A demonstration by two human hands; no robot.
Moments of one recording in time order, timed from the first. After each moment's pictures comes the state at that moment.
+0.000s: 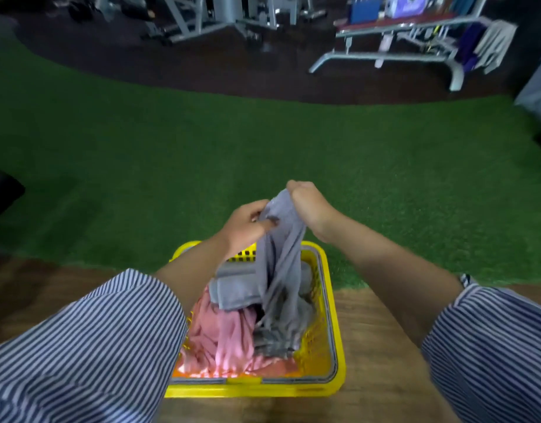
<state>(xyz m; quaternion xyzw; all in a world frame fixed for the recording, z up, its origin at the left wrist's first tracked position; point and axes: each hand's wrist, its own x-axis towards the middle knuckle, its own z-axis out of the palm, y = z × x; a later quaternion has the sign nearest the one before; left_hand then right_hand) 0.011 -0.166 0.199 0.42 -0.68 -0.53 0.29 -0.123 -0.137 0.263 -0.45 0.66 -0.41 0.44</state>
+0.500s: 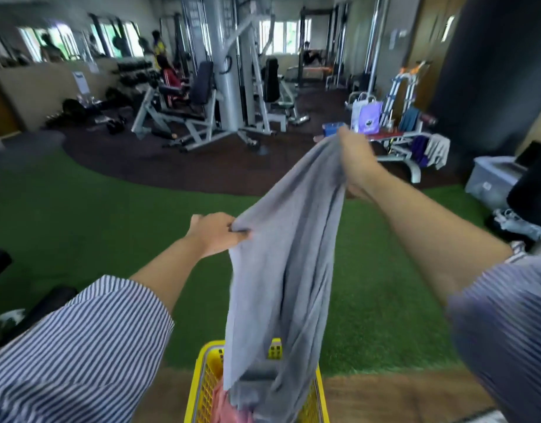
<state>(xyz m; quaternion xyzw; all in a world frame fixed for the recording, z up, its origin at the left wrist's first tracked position) 0.058 -0.167 0.648 0.55 -0.79 -0.21 0.14 -0.180 -0.124 0.749 -0.43 0.61 -0.60 0.29</state>
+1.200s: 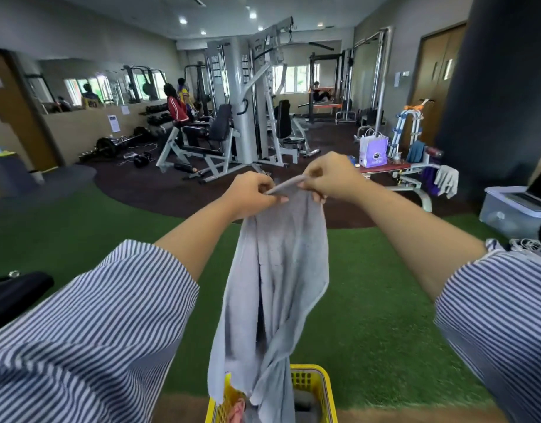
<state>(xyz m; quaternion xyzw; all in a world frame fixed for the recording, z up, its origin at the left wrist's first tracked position) 0.038 -0.131 0.802 0.42 -0.85 -0.15 0.28 -0.144 -0.073 0.830 -0.72 0.62 -0.31 0.08</state>
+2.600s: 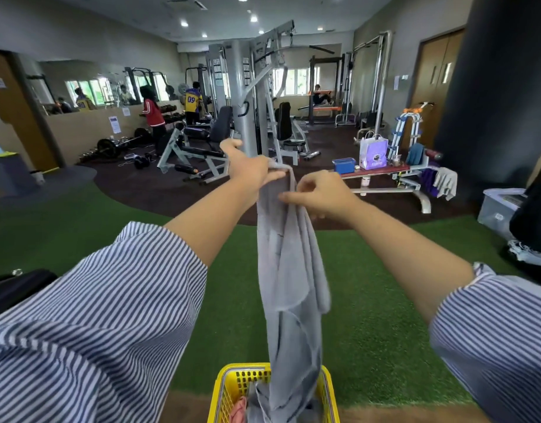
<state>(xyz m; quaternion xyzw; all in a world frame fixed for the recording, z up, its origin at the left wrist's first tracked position) 0.024 -0.105 0.836 0.37 -0.47 -0.54 0.59 -0.117 -0.056 0.800 -0.70 0.61 -0.35 0.10</state>
